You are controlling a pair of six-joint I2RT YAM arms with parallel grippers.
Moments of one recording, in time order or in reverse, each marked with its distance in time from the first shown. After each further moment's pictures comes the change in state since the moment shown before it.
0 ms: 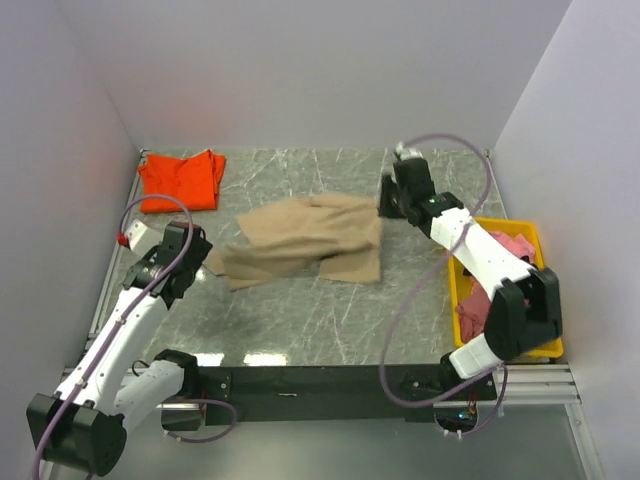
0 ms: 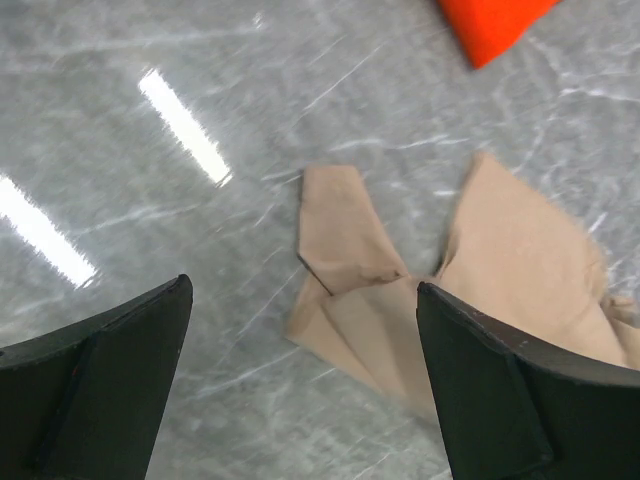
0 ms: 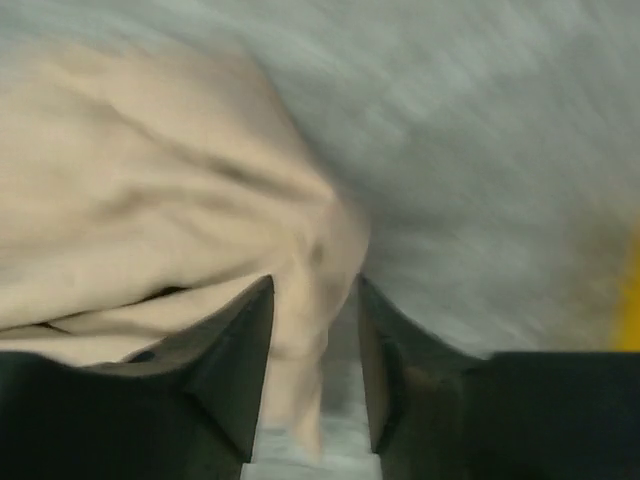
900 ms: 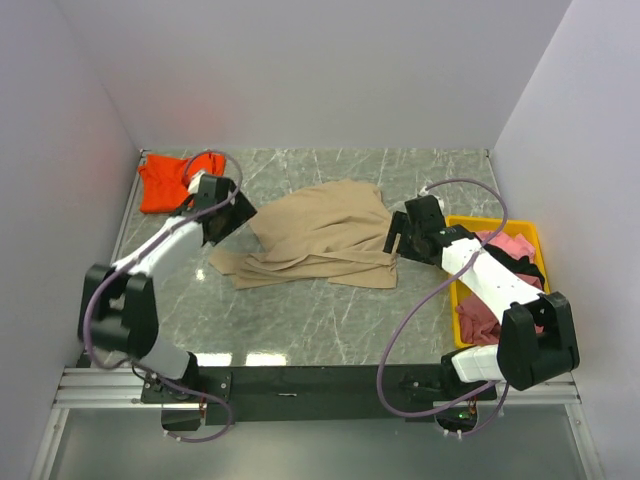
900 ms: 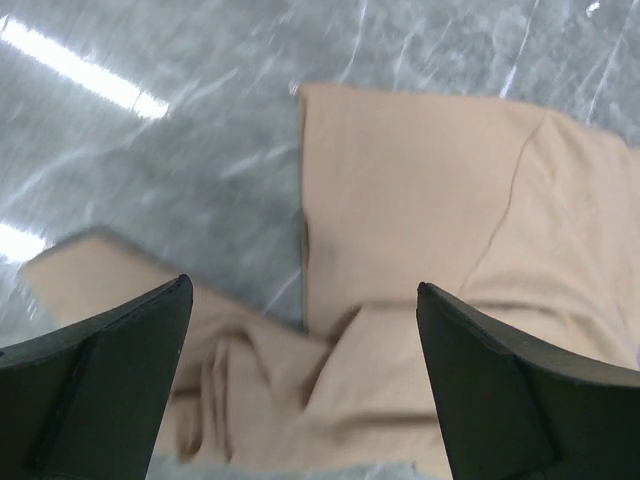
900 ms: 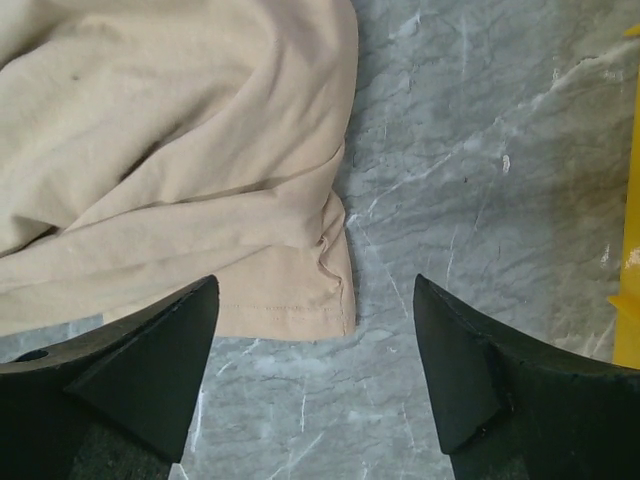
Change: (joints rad) left arm 0.006 0.554 0.209 0.392 0.400 0.293; right arm -0.098 -0.124 -0.397 -0.075 0.065 0.228
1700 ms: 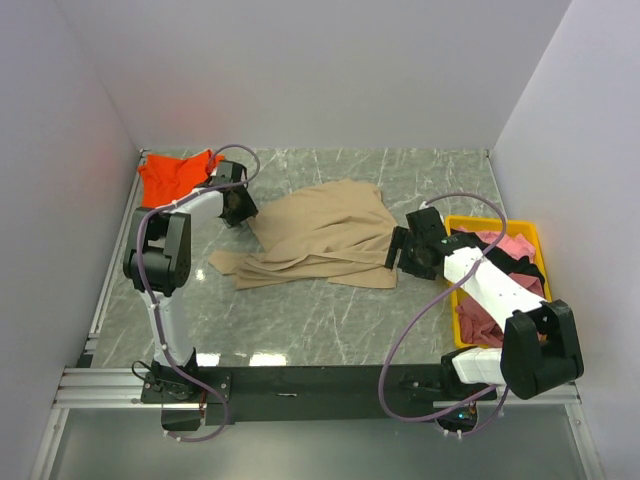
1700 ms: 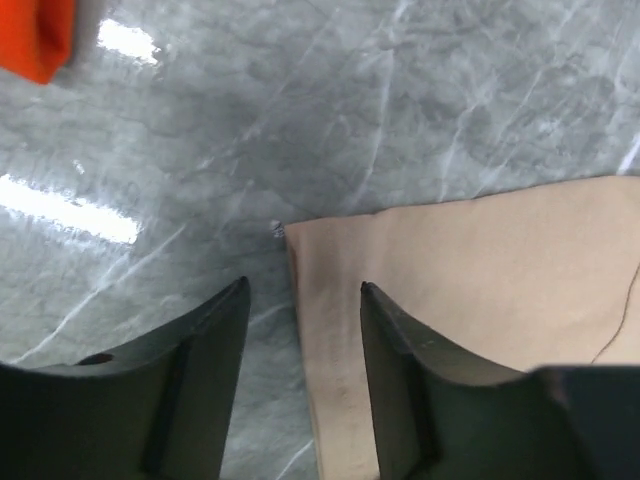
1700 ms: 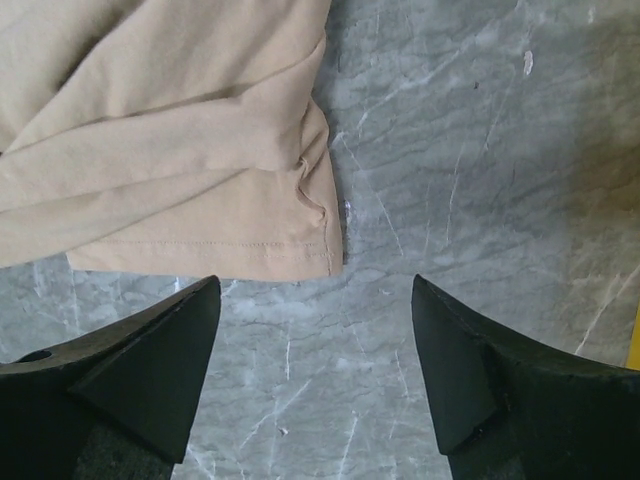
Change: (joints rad) left arm 0.047 0.525 0.357 0.016 0.063 0.171; right arm 0.000 -0.047 -0.077 -0.065 -0.076 0.021
